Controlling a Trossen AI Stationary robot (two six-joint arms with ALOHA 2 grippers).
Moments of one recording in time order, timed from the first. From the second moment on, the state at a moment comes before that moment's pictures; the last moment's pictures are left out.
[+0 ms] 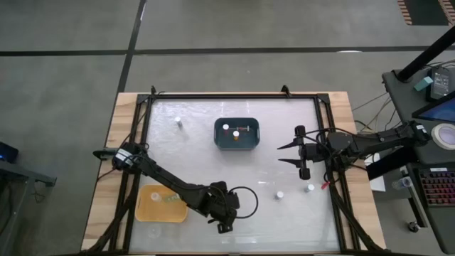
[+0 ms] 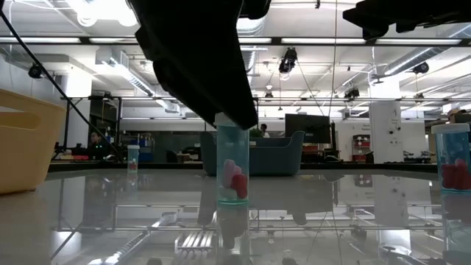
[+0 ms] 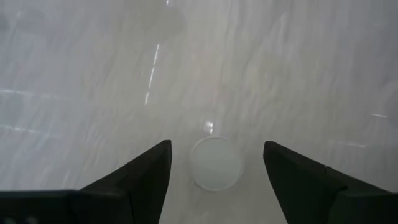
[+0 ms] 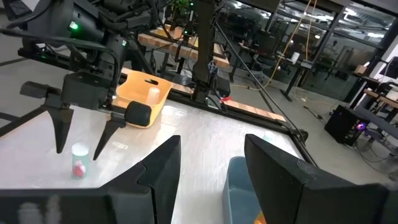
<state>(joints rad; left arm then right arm) -0.49 2.01 1.51 -0.53 -0.25 -0.62 0.18 0.63 0.38 0.18 0.10 -0.29</state>
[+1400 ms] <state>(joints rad) -0.16 1.80 1.51 -0.59 -0.25 -0.47 0.18 0.63 0.38 0.18 0.11 -0.30</state>
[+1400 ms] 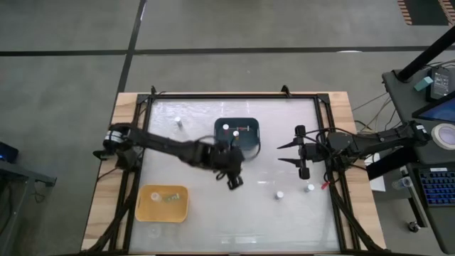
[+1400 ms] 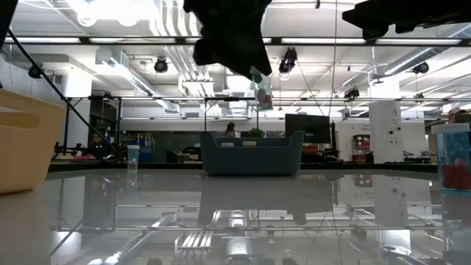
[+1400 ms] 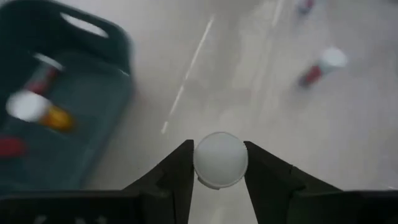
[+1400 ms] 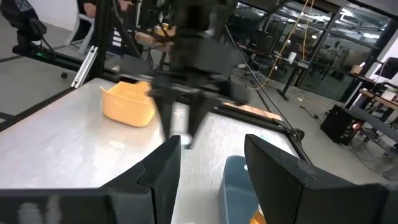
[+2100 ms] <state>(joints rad) 0.14 1.80 1.48 -0.64 -0.23 -0.39 0.18 0.63 0.38 0.18 0.11 -0.31</state>
